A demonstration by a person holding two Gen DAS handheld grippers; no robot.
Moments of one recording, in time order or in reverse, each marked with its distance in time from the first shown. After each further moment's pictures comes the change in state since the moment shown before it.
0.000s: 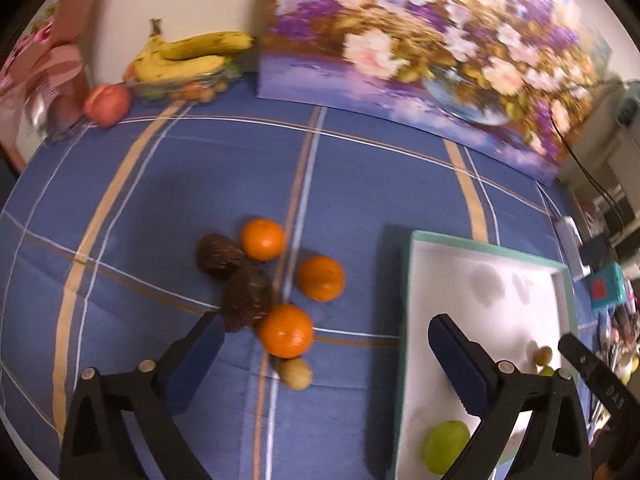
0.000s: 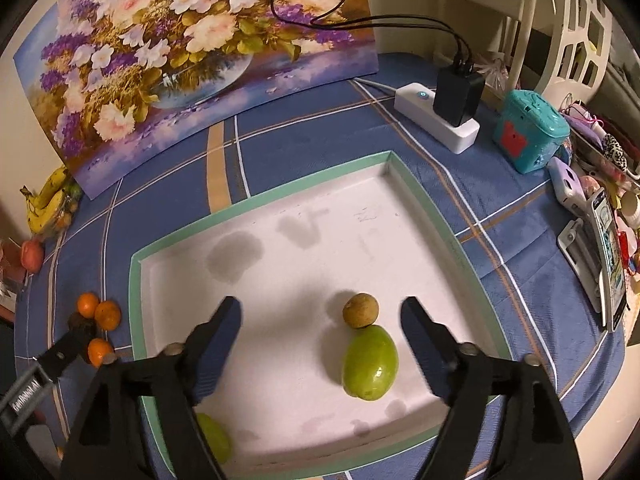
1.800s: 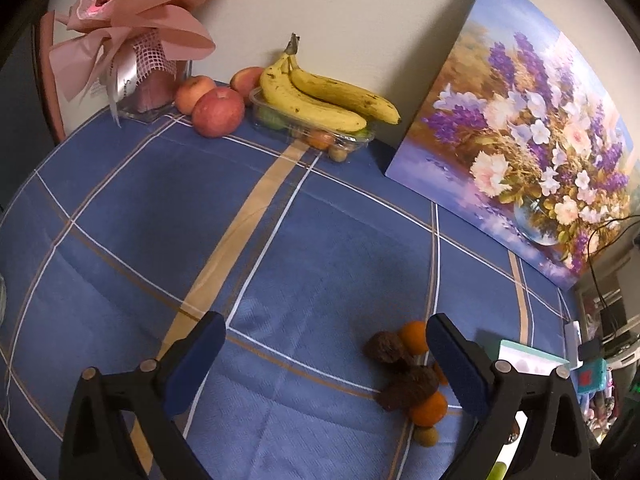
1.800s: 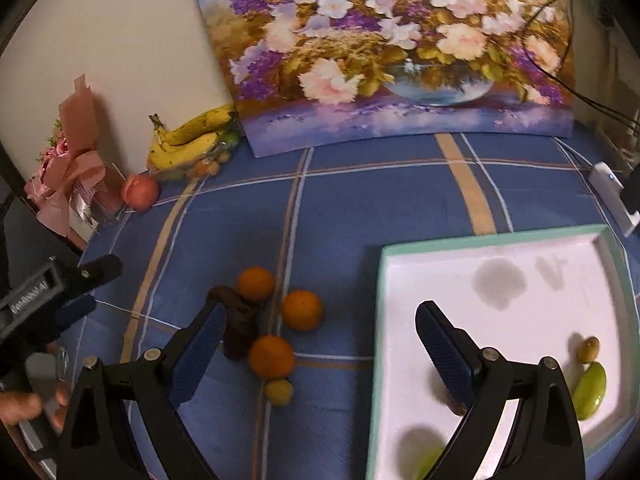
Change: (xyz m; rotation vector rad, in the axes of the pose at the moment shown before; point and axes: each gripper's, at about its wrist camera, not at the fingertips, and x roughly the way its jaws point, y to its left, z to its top) left arm -0.027 0.163 0.038 -0.231 -0.138 -0.028; right arm -0.003 0.191 -0.024 -0.301 -0.077 0.349
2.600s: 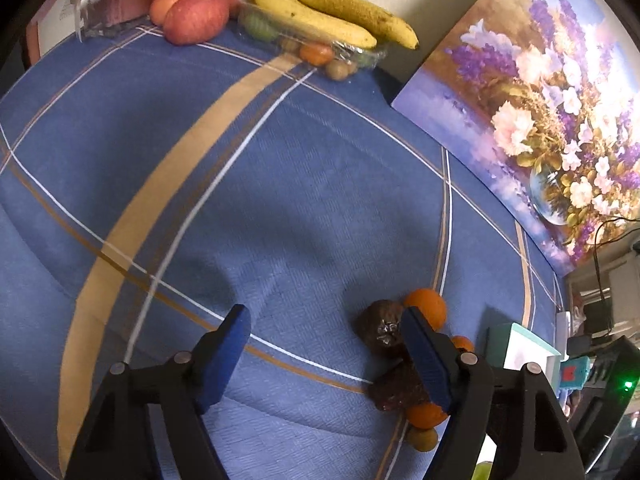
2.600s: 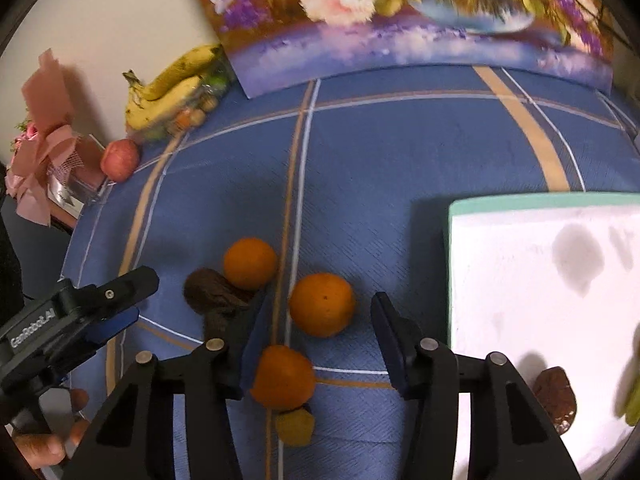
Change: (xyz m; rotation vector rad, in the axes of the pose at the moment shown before) left arm 0.078 0.005 -0.022 -0.085 0.205 -0.085; right arm 0.086 -0.003 -0.010 0.064 0.185 0.012
